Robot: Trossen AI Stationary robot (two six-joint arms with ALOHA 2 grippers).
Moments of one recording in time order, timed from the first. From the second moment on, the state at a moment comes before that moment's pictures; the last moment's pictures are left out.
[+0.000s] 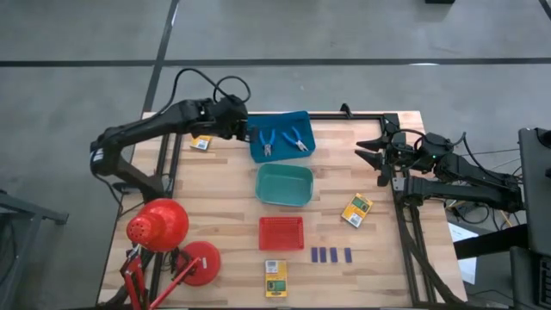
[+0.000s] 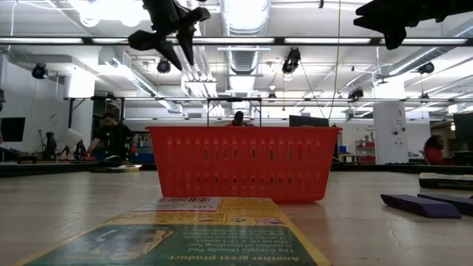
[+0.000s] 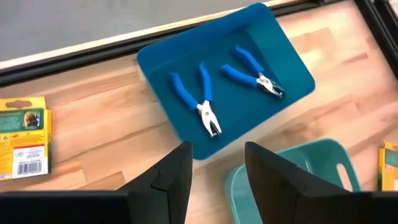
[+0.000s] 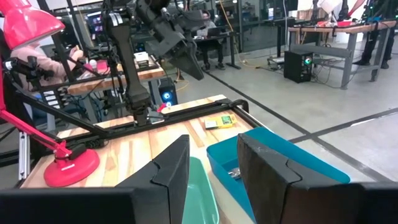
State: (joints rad) left arm 0.34 1.43 1.53 -1.05 -0.28 -0.83; right arm -0.26 0.39 0.54 -0.20 0.00 0.16
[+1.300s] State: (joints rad) left arm 0.24 0.69 1.15 -1.16 -0.01 -0.66; right arm -0.26 0.39 0.54 -0.20 0.00 0.16
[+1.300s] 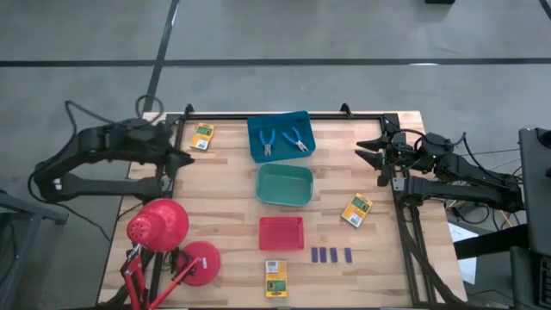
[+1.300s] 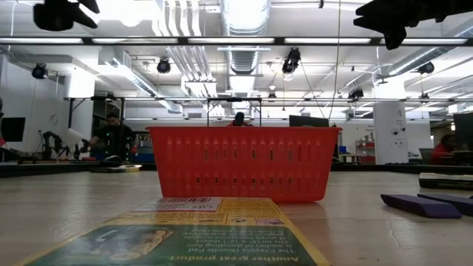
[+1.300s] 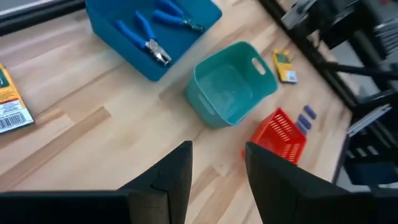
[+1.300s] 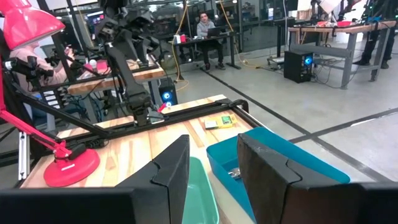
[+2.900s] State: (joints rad) left arm 0.63 1.12 1.01 -0.98 -0.19 -0.94; right arm -0.26 0.39 0.54 -0.20 0.00 0.16
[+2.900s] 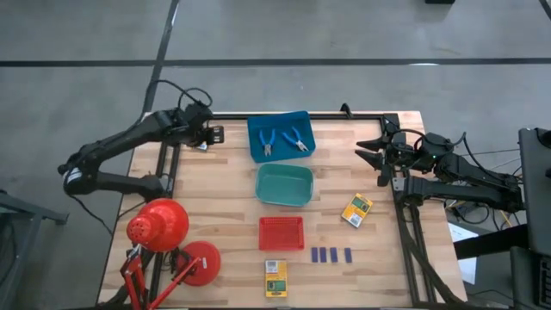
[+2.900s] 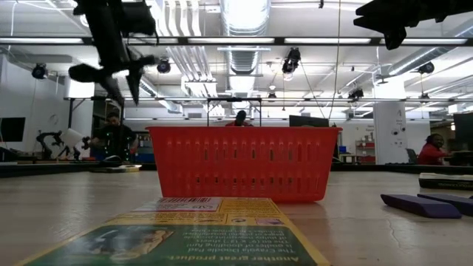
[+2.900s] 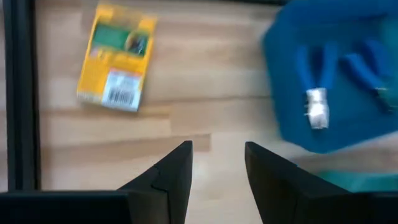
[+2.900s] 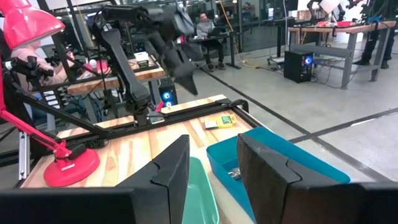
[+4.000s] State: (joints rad) left arm 0.86 1.27 0.96 -0.73 -0.07 -0.83; right arm -0.26 0.39 0.54 -0.20 0.00 0.16
